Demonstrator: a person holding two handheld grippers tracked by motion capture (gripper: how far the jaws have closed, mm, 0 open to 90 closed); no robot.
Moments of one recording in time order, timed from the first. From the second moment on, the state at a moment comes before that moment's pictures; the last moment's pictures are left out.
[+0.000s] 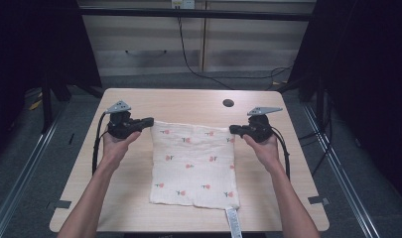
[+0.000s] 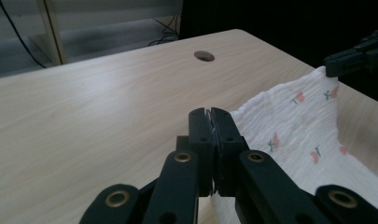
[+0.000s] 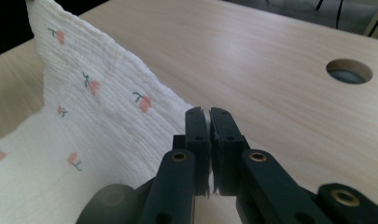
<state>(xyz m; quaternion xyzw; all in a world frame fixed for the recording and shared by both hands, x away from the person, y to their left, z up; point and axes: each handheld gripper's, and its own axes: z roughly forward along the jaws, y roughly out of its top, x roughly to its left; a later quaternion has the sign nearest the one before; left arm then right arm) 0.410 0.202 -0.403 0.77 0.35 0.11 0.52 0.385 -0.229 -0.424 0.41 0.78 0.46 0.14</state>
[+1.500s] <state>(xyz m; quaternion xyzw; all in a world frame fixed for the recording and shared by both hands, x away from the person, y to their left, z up) 0.350 0.211 -0.439 0.81 0.31 0.11 0.49 0.316 -0.240 -0.437 0.37 0.79 0.48 0.12</state>
